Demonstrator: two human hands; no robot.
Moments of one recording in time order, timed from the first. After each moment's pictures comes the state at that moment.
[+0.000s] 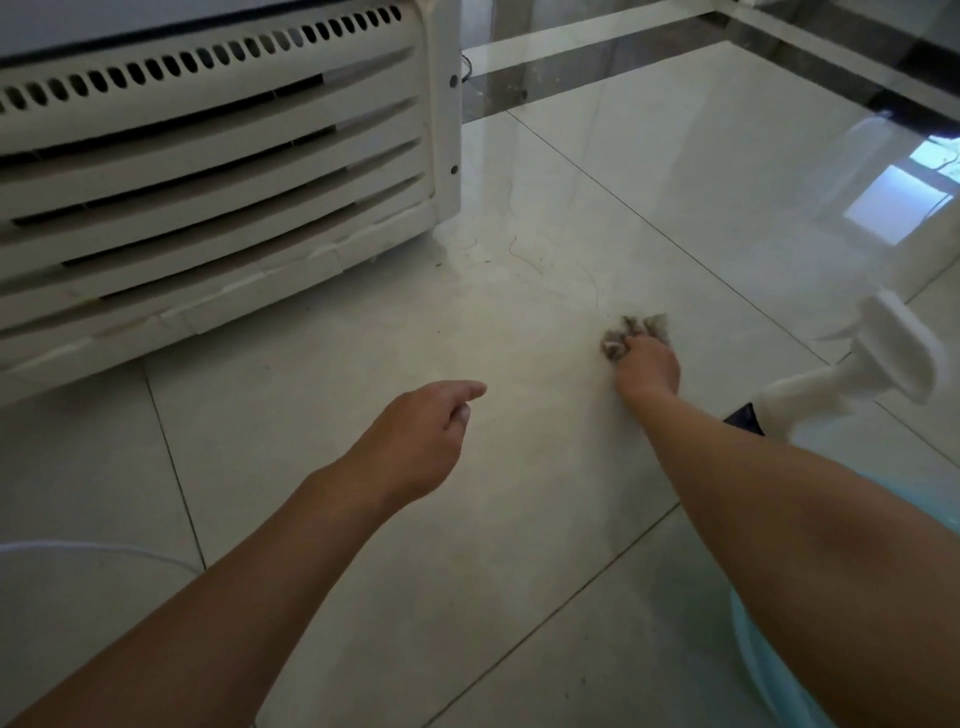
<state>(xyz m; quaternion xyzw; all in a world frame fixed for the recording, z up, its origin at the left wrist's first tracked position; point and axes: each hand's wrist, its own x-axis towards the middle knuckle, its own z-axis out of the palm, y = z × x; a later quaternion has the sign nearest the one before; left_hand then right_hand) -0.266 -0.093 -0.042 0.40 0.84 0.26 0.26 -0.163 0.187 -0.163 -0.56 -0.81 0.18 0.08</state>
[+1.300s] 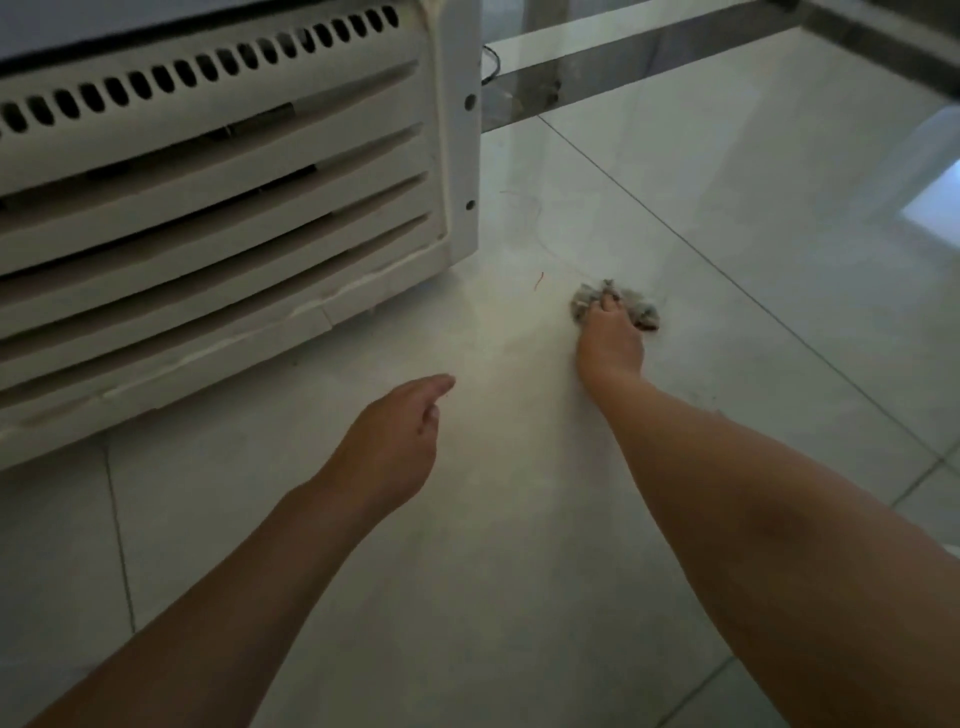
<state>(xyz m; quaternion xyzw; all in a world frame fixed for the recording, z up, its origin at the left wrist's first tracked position) -0.361 -0.025 -0.083 0.36 0.87 0.25 0.21 -0.320 0.256 -0.198 -0.48 -0.86 0.15 0.09</state>
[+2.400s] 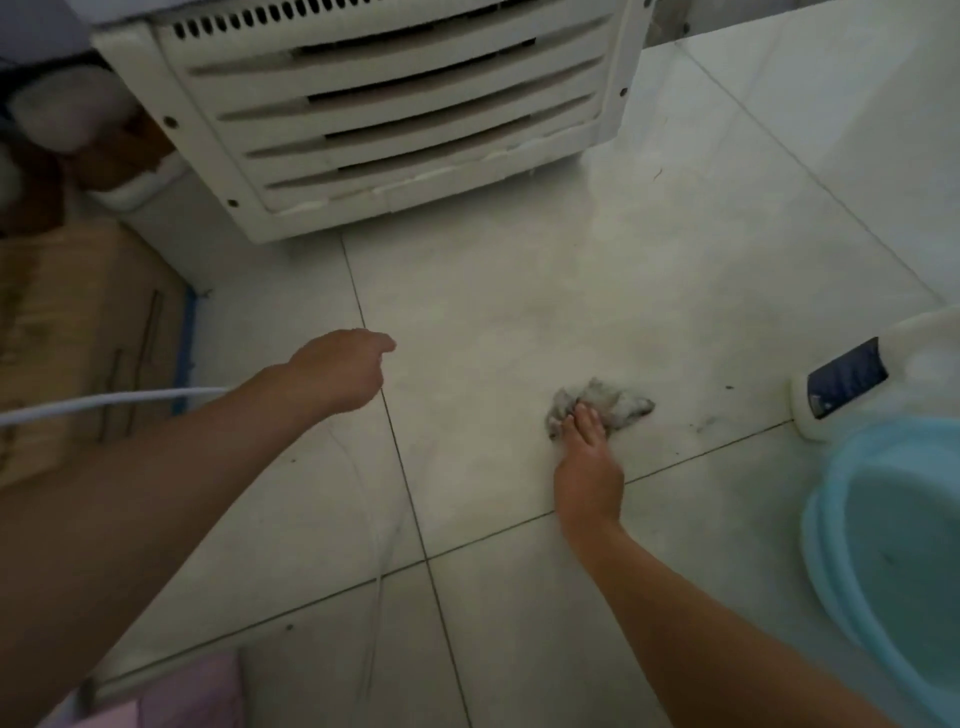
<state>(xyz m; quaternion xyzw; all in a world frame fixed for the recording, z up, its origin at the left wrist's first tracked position) -0.309 -0.304 -0.045 0.27 0.93 0.00 0.25 -0.097 -0.128 -0.194 -0.35 -0.90 0.24 0.09</state>
